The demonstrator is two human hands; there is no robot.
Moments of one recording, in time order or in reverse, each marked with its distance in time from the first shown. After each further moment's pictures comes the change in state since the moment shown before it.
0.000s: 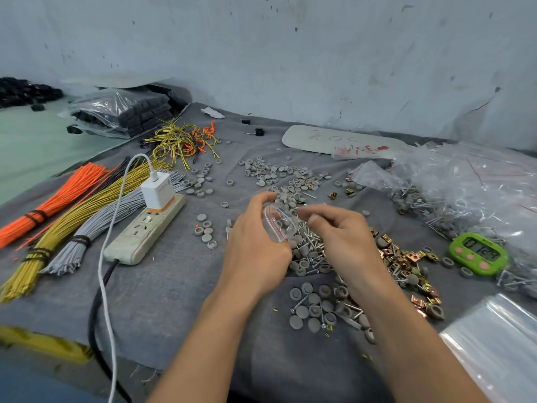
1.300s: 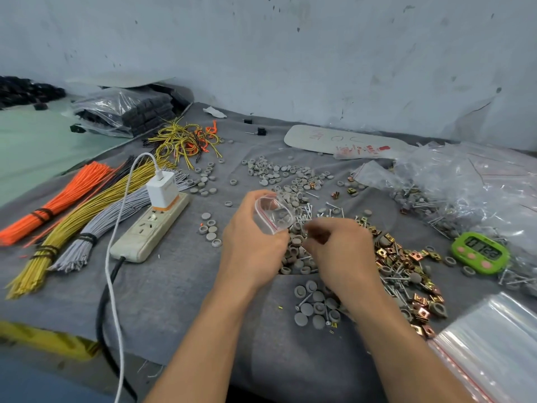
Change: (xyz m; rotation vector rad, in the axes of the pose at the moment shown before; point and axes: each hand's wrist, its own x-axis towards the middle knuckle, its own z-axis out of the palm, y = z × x) left_hand 0.005 -0.006 -0.009 -0.094 0.122 0.038; right_hand -0.014 0.000 0.009 -0.473 0.092 -0.030
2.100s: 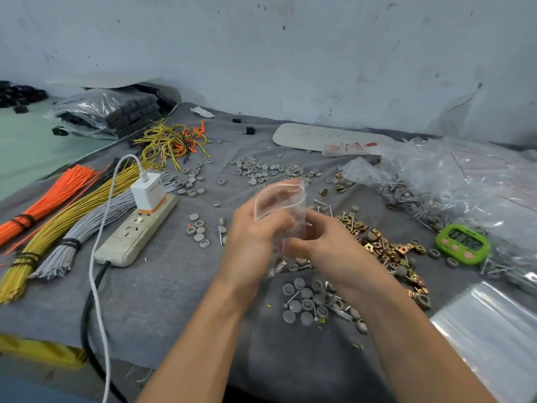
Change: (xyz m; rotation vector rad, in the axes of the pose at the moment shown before) left_hand -0.007 0.025 0.010 -0.712 -0.240 0.039; right_hand -0.002 0.003 -0.013 0.680 -0.420 0.017
